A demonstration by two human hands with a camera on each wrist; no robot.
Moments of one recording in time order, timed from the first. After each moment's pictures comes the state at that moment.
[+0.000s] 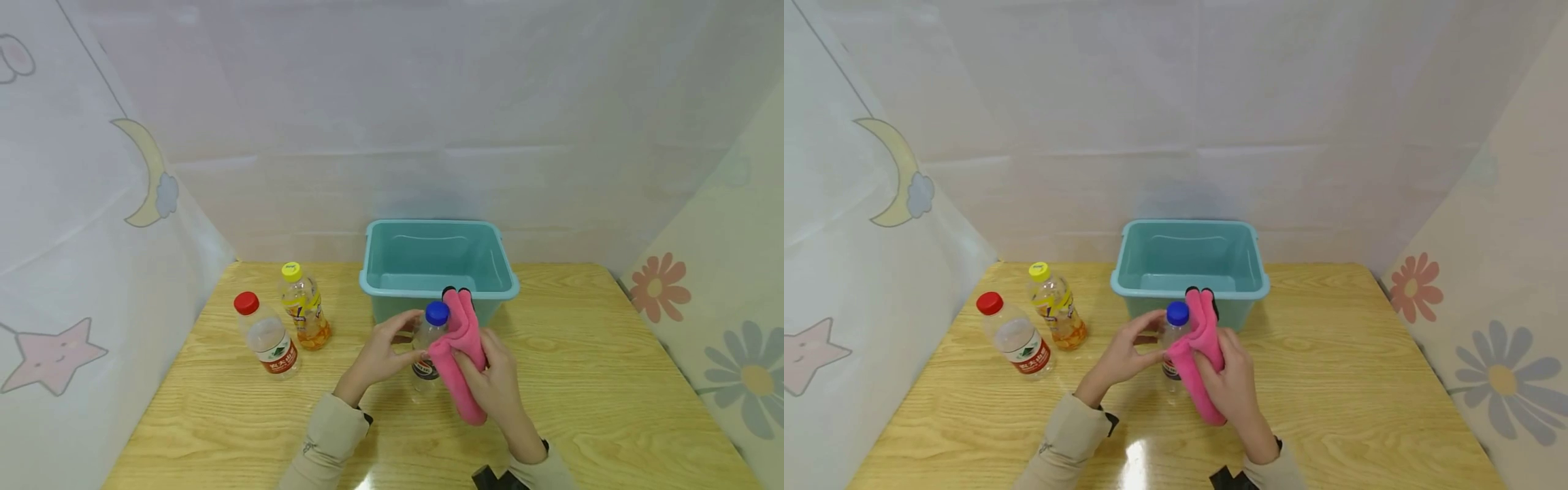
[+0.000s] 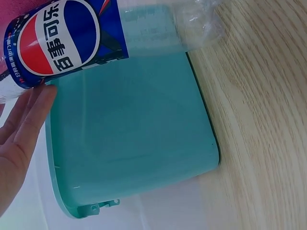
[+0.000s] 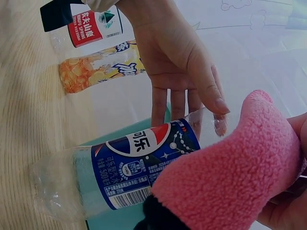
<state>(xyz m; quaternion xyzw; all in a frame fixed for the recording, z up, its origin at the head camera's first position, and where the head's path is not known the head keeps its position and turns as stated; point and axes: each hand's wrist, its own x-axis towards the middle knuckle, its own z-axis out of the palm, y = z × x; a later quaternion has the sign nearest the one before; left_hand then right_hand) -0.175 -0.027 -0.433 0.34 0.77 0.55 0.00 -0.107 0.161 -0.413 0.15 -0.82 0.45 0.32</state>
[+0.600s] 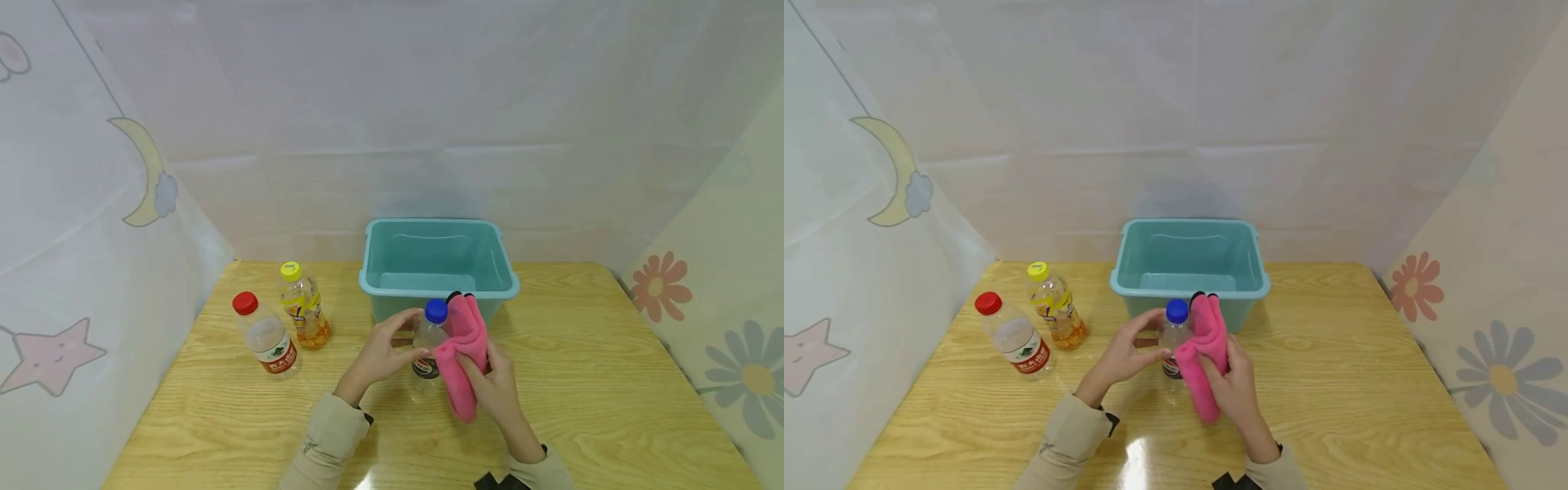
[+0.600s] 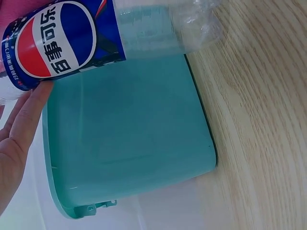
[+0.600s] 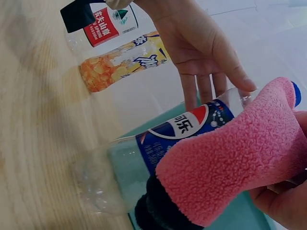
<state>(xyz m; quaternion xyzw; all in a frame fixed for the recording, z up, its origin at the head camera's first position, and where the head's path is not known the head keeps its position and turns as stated) -0.156 -0.028 -0.396 0.31 0.76 0.56 0.03 -0.106 0.161 -0.424 0.14 -0.77 0.56 0.26</state>
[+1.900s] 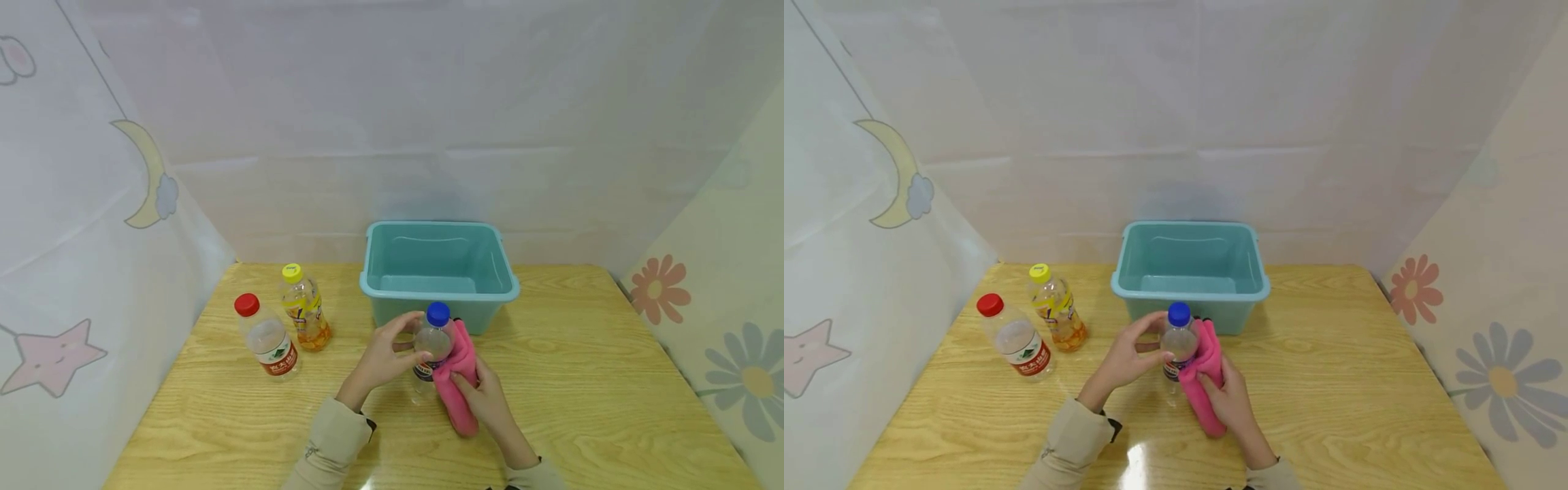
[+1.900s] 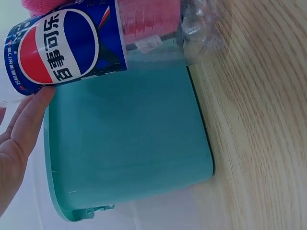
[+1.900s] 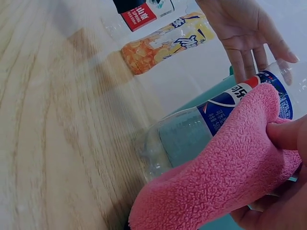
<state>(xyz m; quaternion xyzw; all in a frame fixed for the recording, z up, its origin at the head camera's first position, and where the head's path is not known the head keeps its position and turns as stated) -0.156 -0.027 -0.403 0.32 0.75 0.58 0.01 -0.109 0.170 -0.481 0.05 -0.81 0.57 0.11</state>
